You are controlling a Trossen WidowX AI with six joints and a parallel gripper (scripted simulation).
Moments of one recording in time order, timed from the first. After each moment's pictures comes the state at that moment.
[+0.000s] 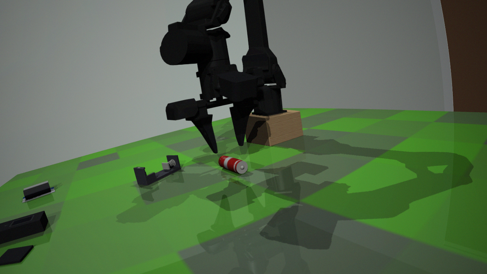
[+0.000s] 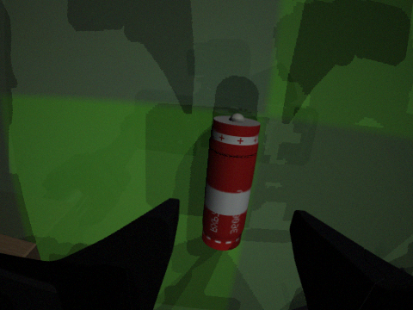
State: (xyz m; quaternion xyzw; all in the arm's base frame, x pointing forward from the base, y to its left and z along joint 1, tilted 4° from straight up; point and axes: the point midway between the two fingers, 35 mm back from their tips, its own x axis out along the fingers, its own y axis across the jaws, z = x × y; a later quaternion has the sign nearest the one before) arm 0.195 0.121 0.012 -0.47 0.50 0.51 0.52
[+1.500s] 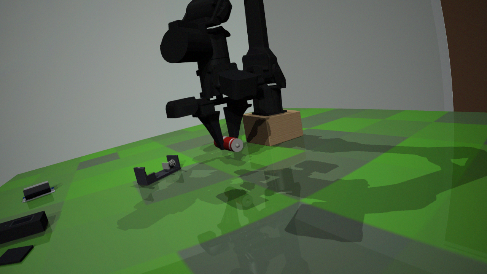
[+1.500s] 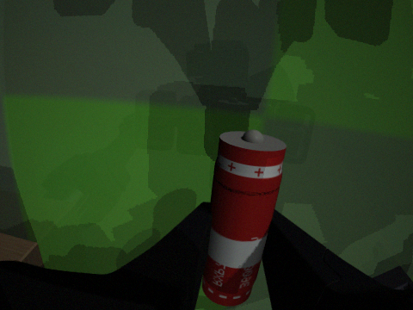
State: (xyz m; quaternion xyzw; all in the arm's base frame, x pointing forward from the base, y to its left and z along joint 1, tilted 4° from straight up) arm 0.195 0.121 0.014 -0.47 0.49 0.51 0.52
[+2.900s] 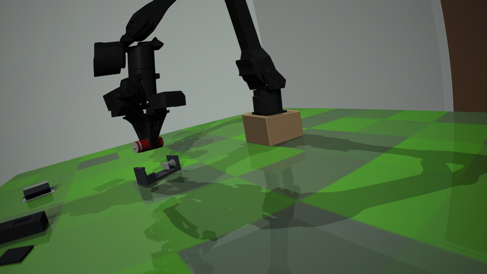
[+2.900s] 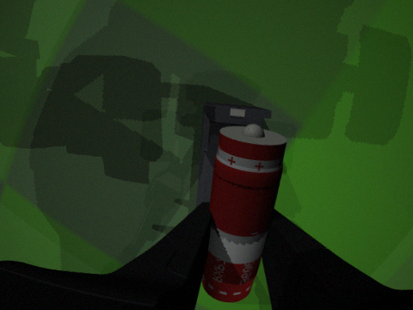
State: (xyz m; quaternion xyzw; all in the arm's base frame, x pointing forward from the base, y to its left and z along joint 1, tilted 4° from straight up) arm 0.313 0.009 0.025 -0.14 0.65 0.18 0.72
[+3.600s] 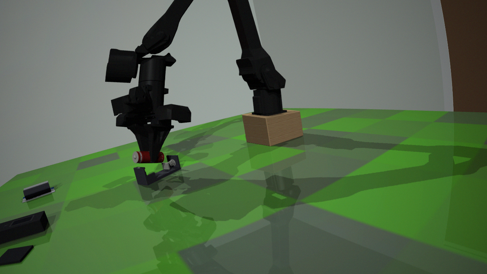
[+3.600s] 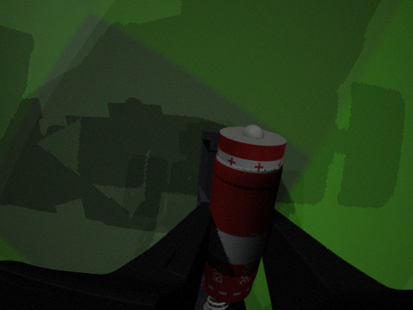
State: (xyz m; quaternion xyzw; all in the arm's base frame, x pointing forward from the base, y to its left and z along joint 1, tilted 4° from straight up) arm 0.314 0.012 -0.001 -0.12 0.58 0.19 0.78
